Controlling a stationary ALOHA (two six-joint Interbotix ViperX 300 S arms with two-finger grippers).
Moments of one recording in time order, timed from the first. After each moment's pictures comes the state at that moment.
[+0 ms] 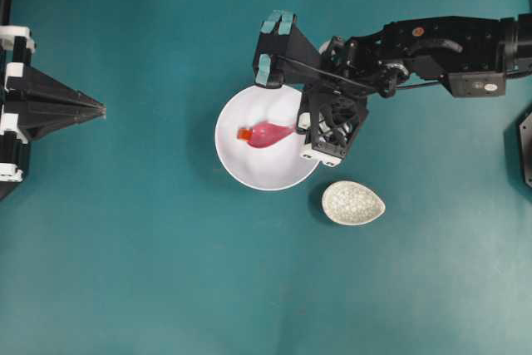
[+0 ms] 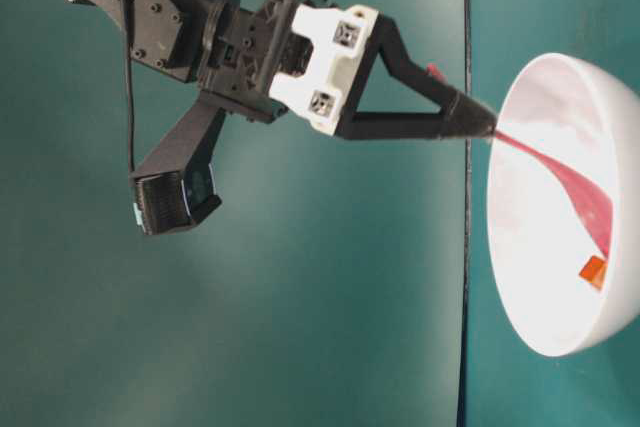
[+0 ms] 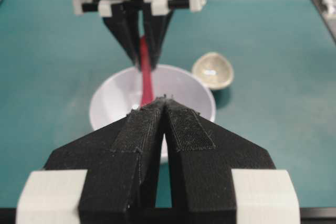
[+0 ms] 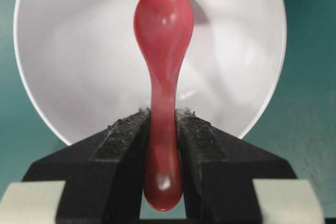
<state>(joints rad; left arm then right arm) 0.00 -1.01 1.16 0.01 -0.06 0.00 -0.14 0.06 0.37 0.25 0.66 -0.03</state>
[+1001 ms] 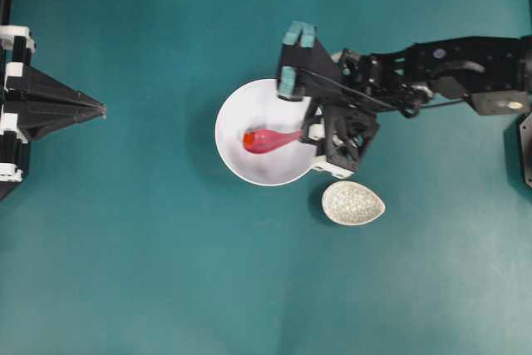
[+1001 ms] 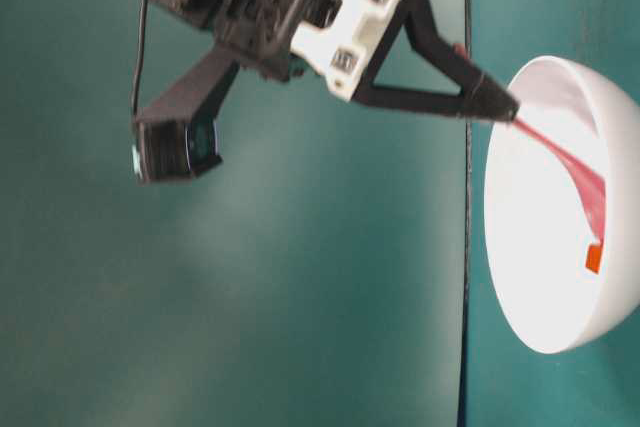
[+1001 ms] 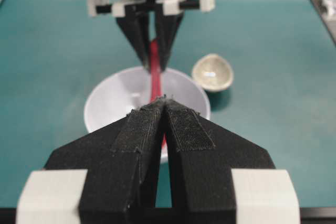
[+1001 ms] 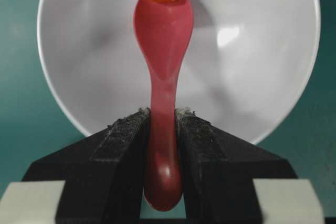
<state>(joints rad) 0.00 -1.01 1.16 0.01 -0.06 0.00 -0.10 -0.02 0.54 0.25 0.44 -0.02</state>
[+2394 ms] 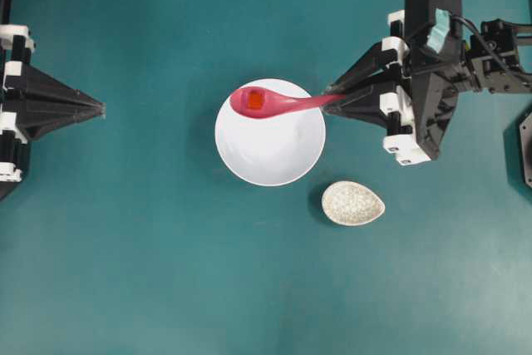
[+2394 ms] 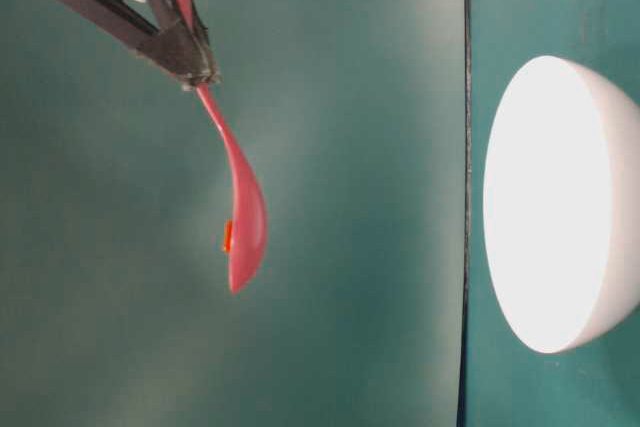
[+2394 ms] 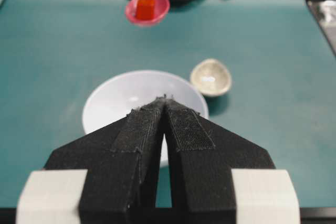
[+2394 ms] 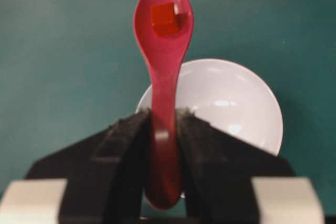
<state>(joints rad) 0.00 -1.01 1.16 0.01 -0.08 -0.02 -0.07 -0.42 0.65 0.26 0.25 -0.01</state>
